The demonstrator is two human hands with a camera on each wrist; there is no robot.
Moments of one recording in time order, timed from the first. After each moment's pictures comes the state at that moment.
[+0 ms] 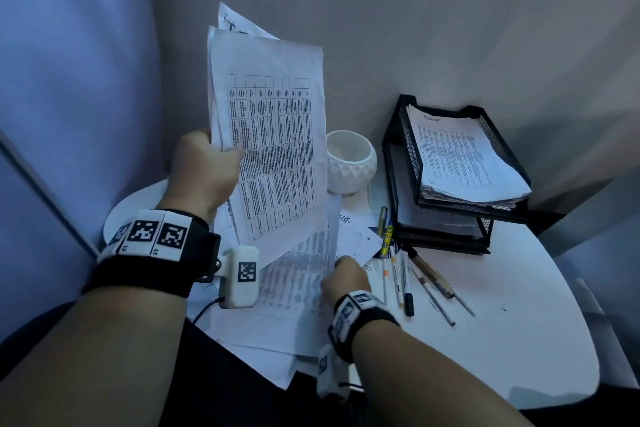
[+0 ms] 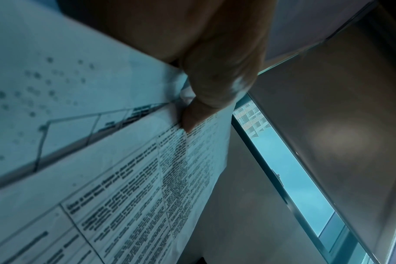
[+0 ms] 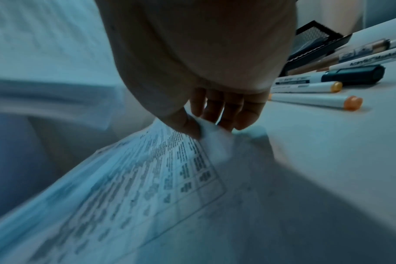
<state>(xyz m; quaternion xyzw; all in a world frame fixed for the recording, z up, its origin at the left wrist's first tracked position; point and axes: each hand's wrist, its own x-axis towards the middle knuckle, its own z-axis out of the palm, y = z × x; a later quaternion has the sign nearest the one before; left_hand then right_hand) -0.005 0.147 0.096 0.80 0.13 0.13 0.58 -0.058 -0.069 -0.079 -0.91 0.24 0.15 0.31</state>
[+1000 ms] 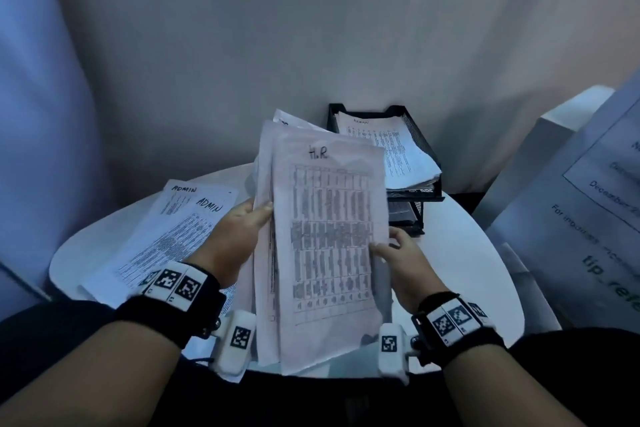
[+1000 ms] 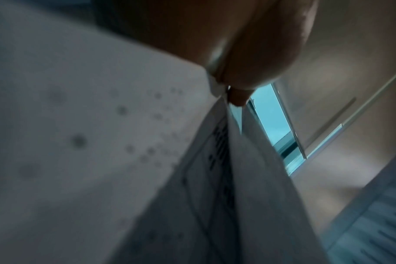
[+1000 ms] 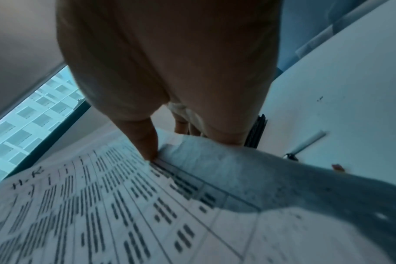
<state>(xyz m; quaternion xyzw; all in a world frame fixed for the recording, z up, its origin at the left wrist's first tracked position) -0.086 0.004 0.081 0.71 0.00 -0.13 0.69 -0.127 -0.261 0.007 -0.65 0.23 0.01 0.72</state>
